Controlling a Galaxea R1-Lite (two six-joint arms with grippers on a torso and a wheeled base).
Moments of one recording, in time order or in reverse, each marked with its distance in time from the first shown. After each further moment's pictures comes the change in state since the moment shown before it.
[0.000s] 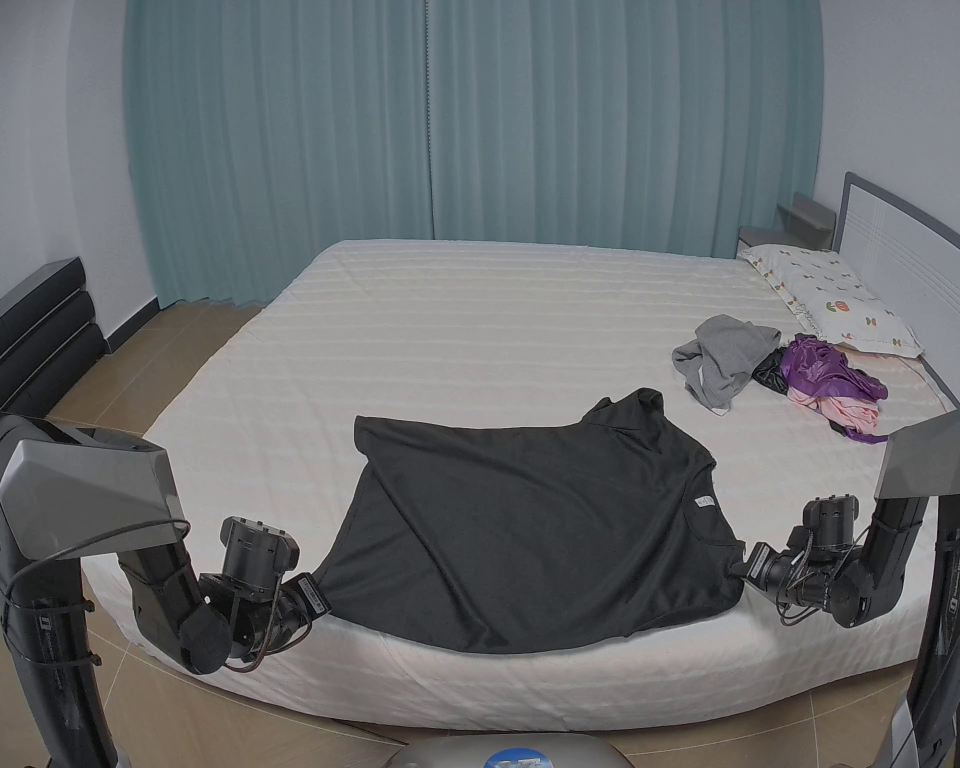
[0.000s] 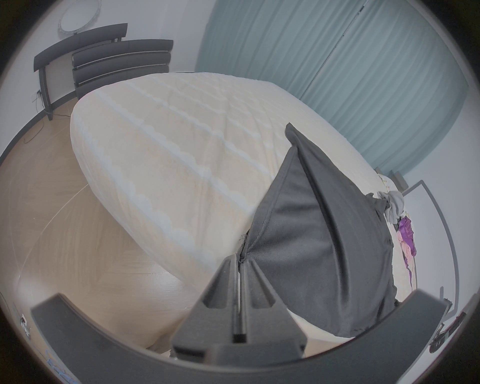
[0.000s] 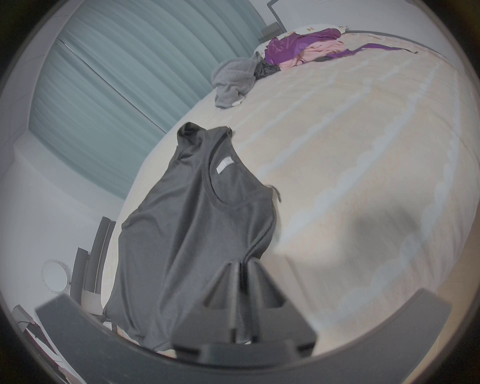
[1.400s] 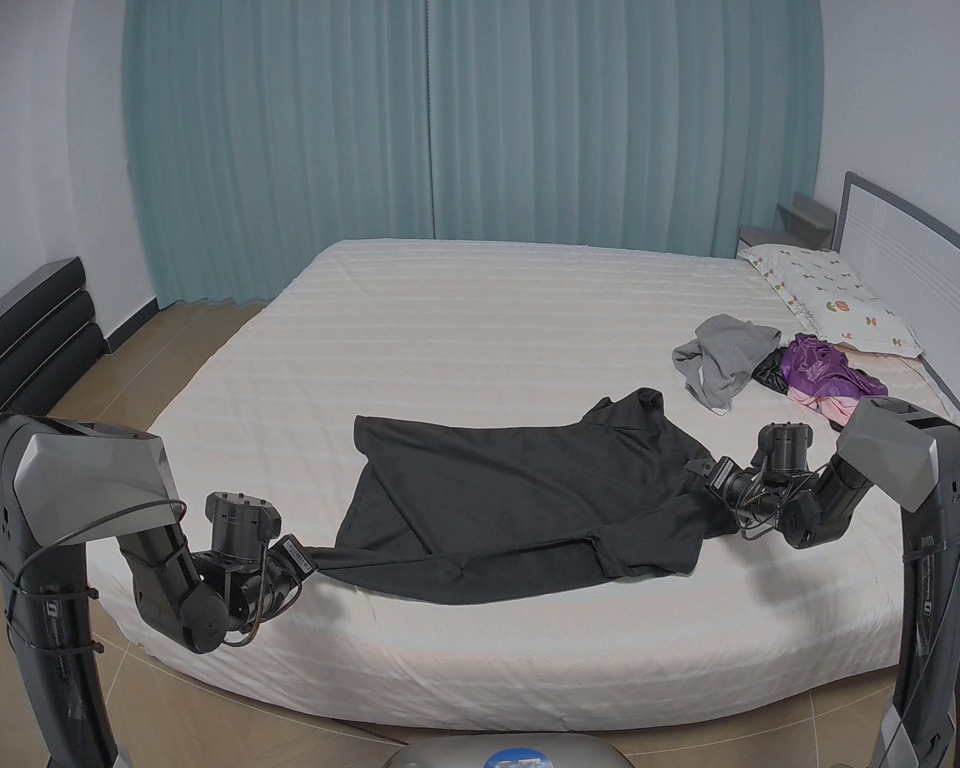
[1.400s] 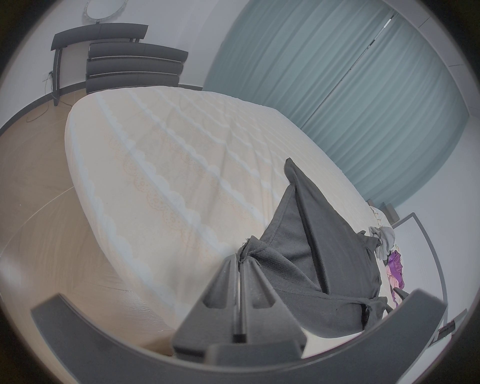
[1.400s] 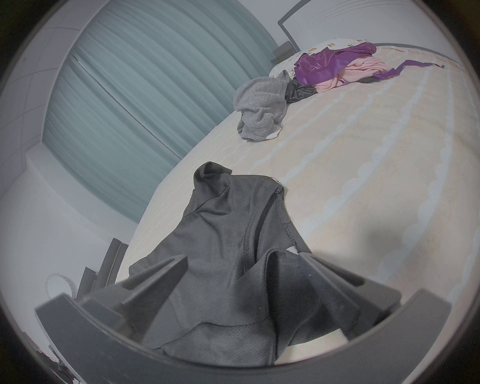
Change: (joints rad) left arm 0.084 0.047 -0.081 -0.118 0.000 -0.034; right arm 0.034 0.167 -0.661 0.291 -0.051 0.071
